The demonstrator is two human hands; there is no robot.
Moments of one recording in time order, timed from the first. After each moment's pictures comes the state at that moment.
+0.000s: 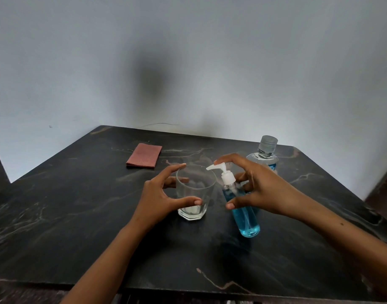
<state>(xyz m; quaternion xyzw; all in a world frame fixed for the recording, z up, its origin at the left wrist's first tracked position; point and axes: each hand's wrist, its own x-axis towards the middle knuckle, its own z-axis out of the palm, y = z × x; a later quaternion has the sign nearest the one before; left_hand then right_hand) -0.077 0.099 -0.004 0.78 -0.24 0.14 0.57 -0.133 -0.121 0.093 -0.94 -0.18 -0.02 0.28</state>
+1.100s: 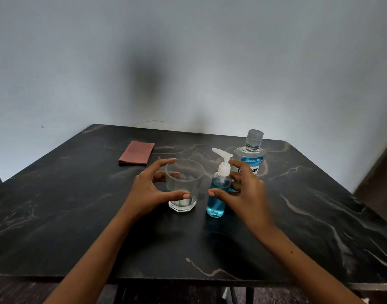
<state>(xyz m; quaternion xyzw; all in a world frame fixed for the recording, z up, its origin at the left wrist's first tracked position) -0.070 0.104 -0.006 0.78 -0.23 0.10 0.57 -0.142 -0.111 0.028 -0.85 -0.06 -0.26 0.46</state>
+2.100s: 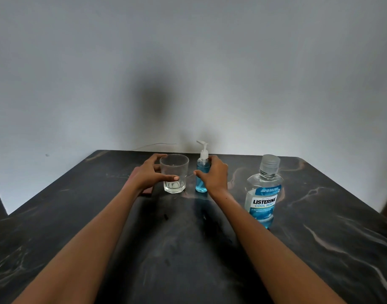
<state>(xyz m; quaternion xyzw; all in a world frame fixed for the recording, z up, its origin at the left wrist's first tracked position) 0.097 0.120 0.021 0.85 -0.12 0.00 0.51 0.056 -0.077 0.021 -0.85 0.03 -0.30 0.43</state>
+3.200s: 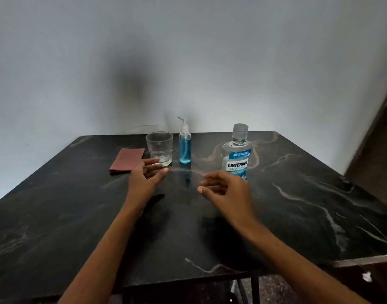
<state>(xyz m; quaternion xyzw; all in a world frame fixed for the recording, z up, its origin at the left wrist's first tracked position) -0.038 0.085 0.001 0.74 -0.11 0.12 0.65 -0.139 -0.097 0.013 -0.83 -0.01 -0.26 0.49</state>
